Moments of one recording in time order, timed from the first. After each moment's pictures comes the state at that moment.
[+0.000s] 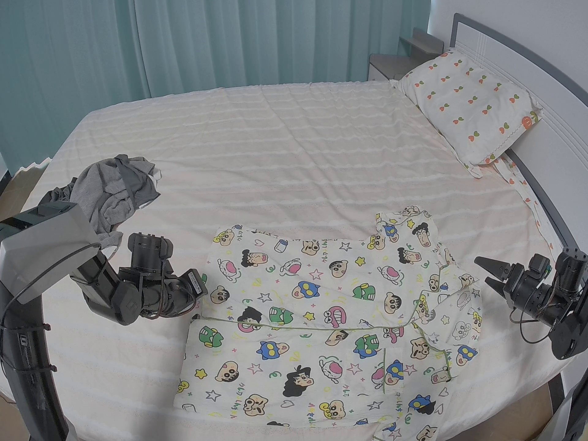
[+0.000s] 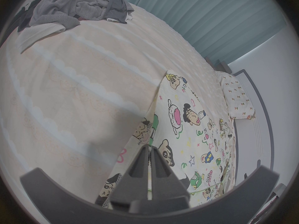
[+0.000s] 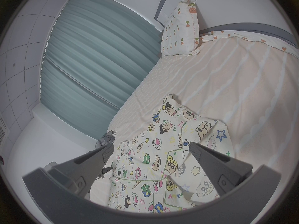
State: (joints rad) left arm -0.17 2.22 -0.86 -0.66 -0.17 -0.70; right arm -0.18 1.99 -0.19 -1.55 0.59 0.69
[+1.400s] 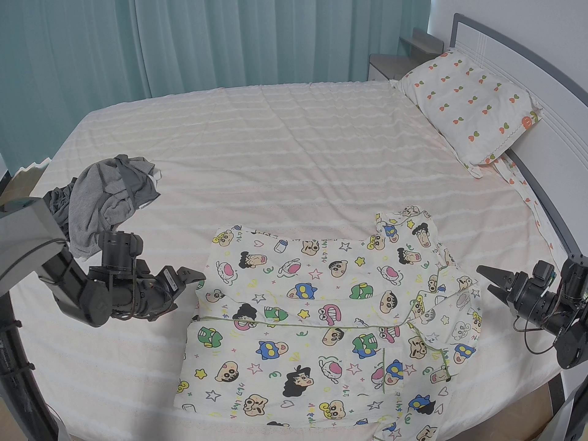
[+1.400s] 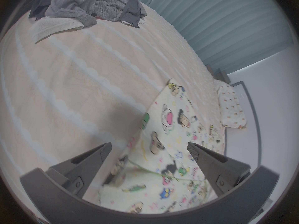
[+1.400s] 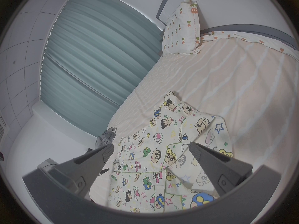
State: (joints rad) left arm -0.09 2.02 -0.67 -0.66 -0.32 -0.81; right arm -0.17 1.91 -0.09 -1.55 0.59 0.66
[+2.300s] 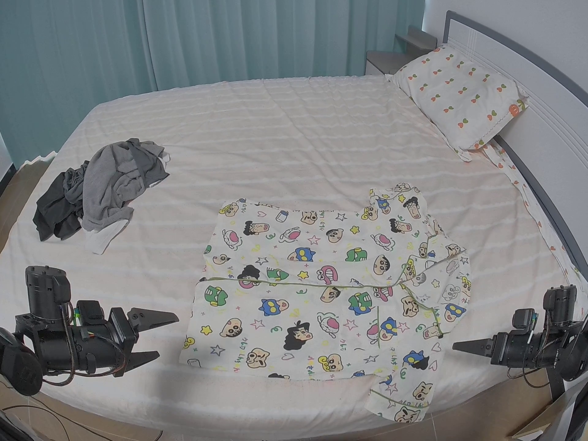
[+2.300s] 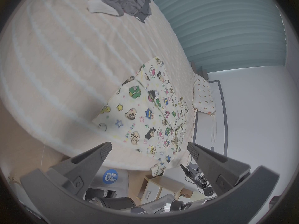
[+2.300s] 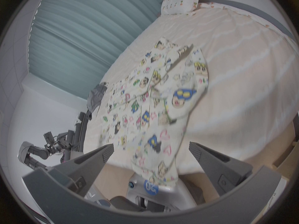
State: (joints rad) left arm -0.09 1.51 -0.22 -0.66 -0.52 -0.93; right arm -0.08 1.85 -0.02 -1.04 0.63 0.30
